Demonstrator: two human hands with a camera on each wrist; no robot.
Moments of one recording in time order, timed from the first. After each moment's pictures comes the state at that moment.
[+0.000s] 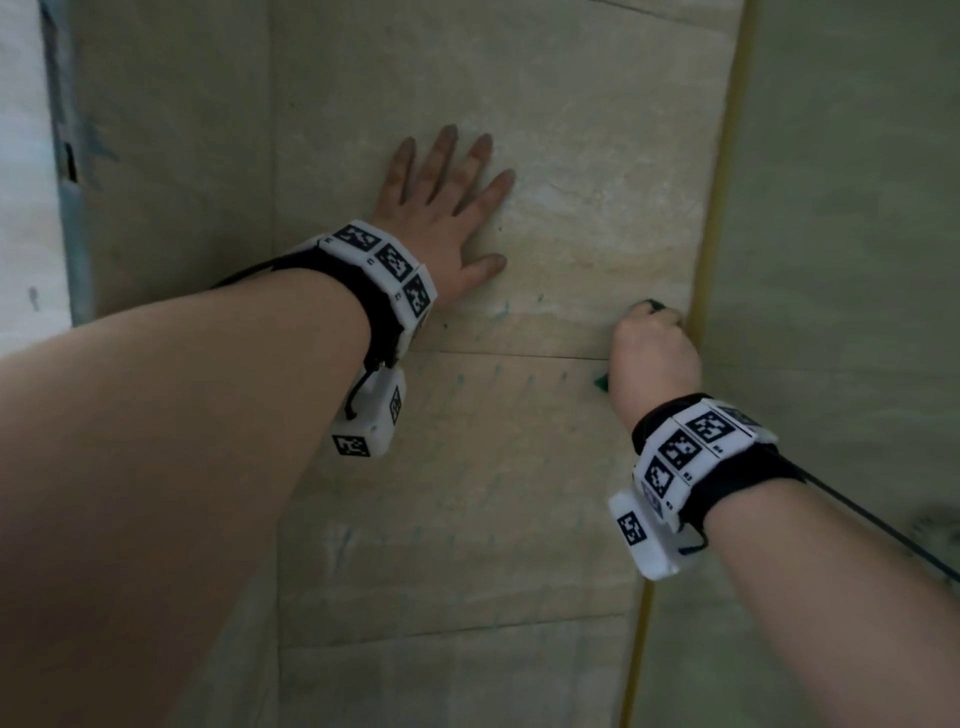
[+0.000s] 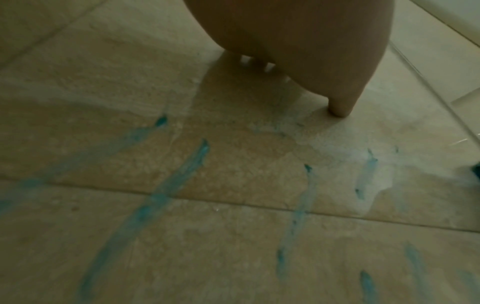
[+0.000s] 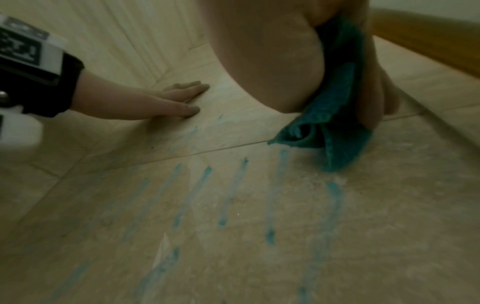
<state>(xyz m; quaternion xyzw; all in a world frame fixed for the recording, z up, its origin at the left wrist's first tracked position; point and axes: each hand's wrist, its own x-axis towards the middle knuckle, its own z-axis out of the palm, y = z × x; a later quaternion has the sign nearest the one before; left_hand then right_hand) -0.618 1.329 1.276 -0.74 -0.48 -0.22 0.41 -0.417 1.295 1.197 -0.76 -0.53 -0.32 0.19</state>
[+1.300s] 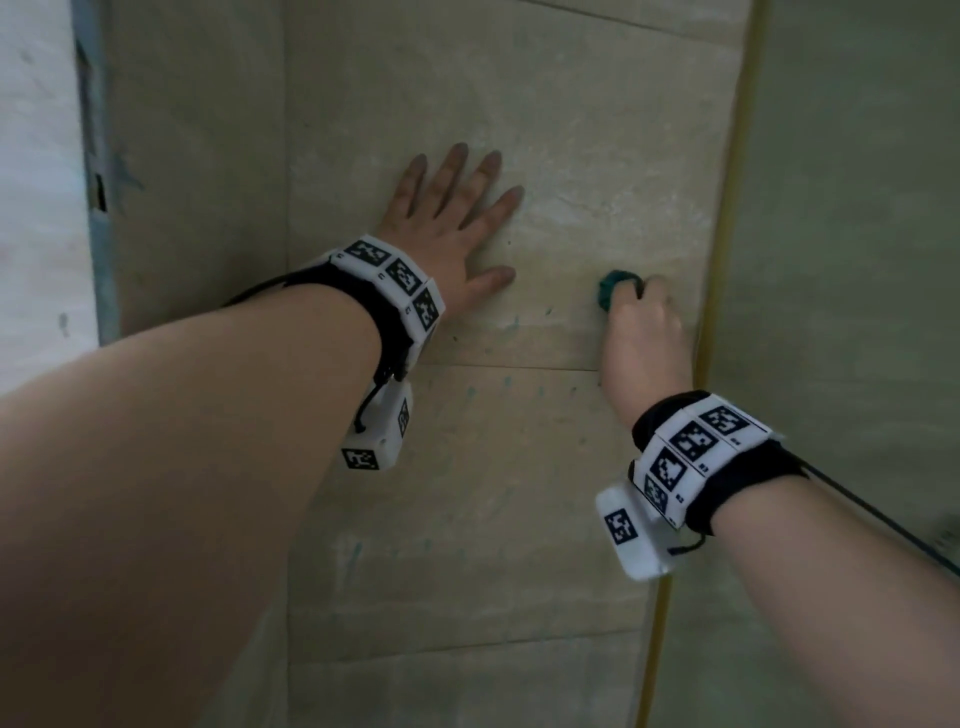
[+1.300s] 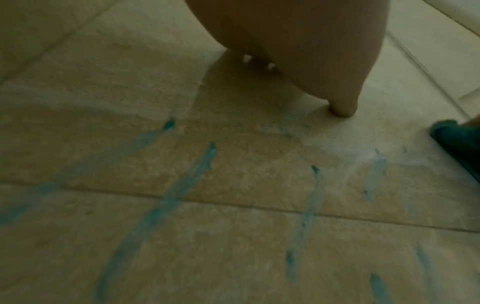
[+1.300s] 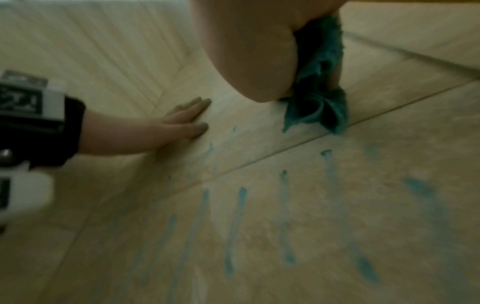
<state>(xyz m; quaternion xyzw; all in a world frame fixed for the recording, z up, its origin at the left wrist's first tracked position) -0.623 1.330 1.276 -0.76 -0.47 -0.22 0.40 -0.425 1.299 1.206 -0.64 -0.57 -0.35 0.37</state>
